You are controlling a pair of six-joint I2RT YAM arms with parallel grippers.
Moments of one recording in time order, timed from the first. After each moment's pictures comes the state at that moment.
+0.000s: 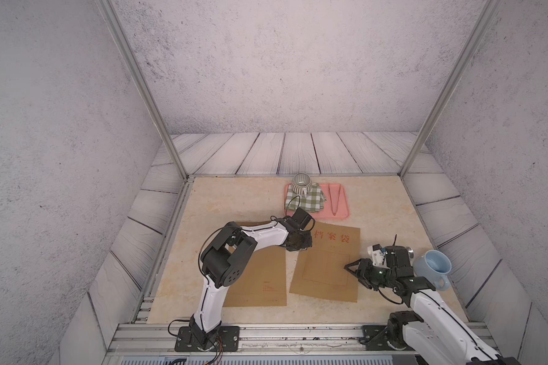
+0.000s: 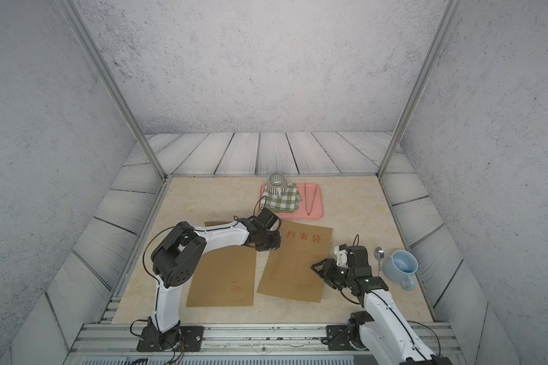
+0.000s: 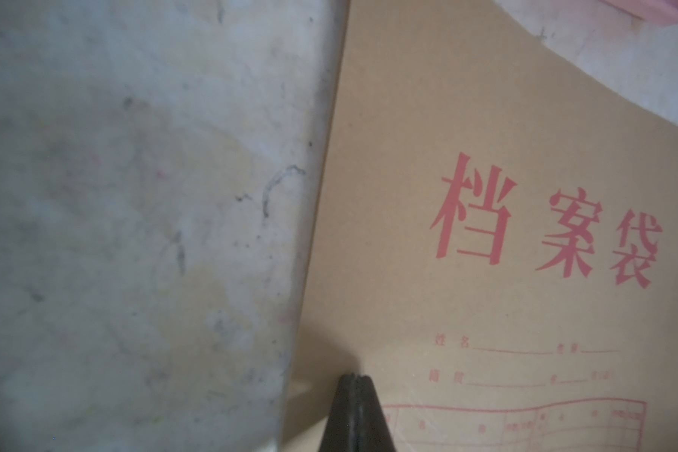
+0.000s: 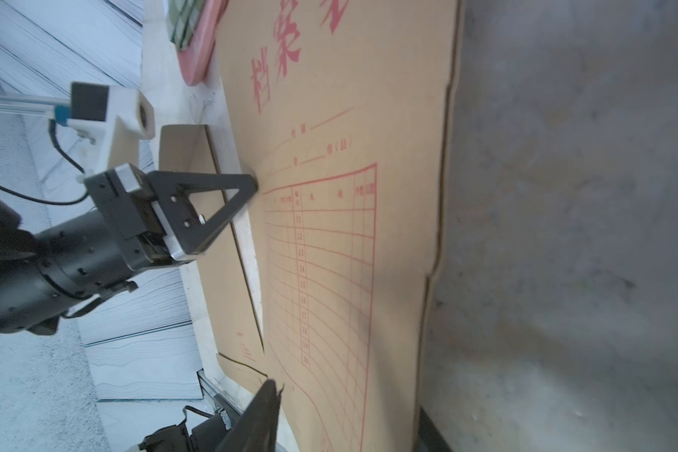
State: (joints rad) left arm -0.79 2.05 1.33 -0.36 0.17 -0.79; right arm 0.11 0.82 0.30 -0.37 -0.64 0.80
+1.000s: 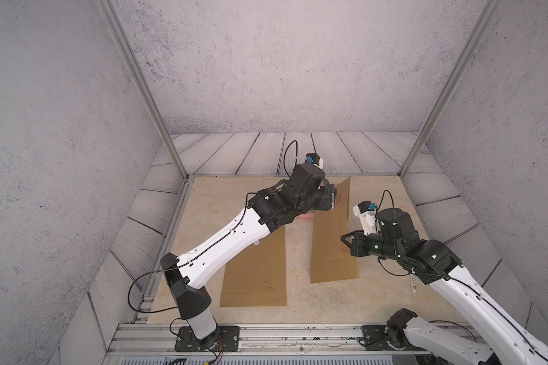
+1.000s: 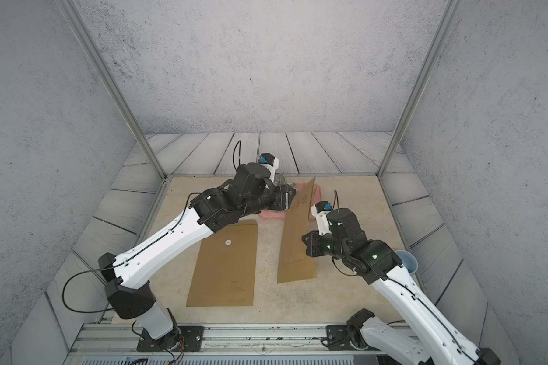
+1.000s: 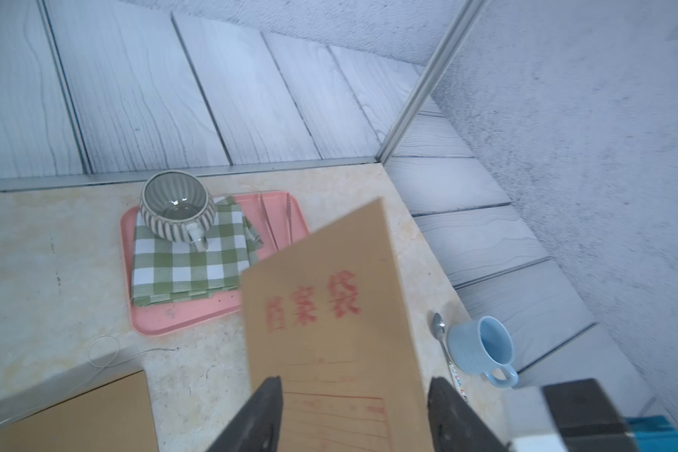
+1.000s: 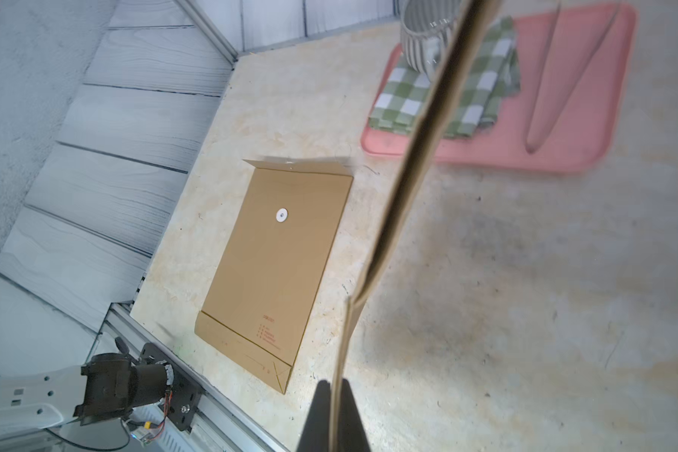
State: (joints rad) left arm -0.98 1.69 1.98 -0.75 -0.19 -0.55; right arm 0.62 0.94 1.10 -0.84 -0.13 0.43
